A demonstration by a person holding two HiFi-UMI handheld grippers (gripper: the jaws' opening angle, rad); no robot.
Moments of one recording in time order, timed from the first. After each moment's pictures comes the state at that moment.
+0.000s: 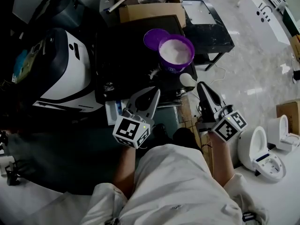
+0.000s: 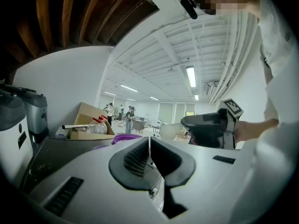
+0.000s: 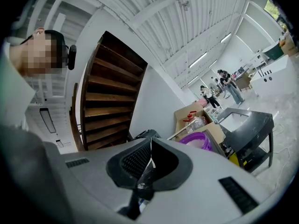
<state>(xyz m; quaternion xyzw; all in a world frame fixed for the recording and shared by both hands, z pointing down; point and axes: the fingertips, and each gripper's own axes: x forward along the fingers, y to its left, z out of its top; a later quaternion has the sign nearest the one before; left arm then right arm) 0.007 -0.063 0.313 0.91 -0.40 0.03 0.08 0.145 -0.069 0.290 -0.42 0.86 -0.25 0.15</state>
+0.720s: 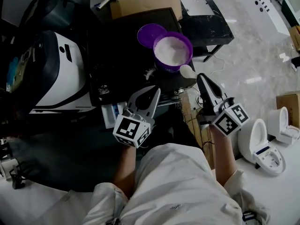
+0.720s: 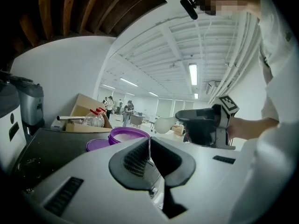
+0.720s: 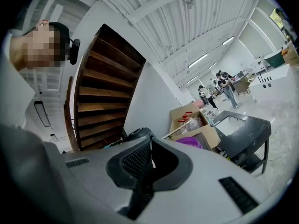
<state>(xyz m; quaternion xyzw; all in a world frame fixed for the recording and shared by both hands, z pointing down) 0.024 -0.096 0.340 0.91 -0.39 0.05 0.11 0.159 -0.118 0.301 -0.44 0.86 -0.24 0.12</state>
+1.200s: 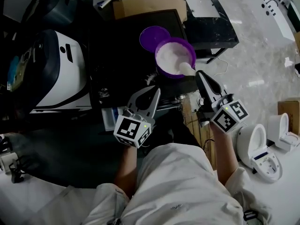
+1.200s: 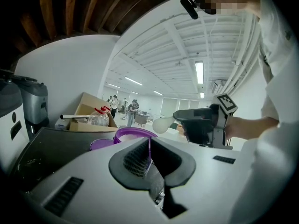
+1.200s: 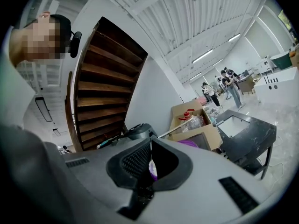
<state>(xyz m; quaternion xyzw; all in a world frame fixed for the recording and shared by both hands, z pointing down) 0.026 -0.131 0.344 0.90 -0.41 0.05 0.13 0.156 -0.169 0.309 -0.42 0.87 -0.24 0.09</state>
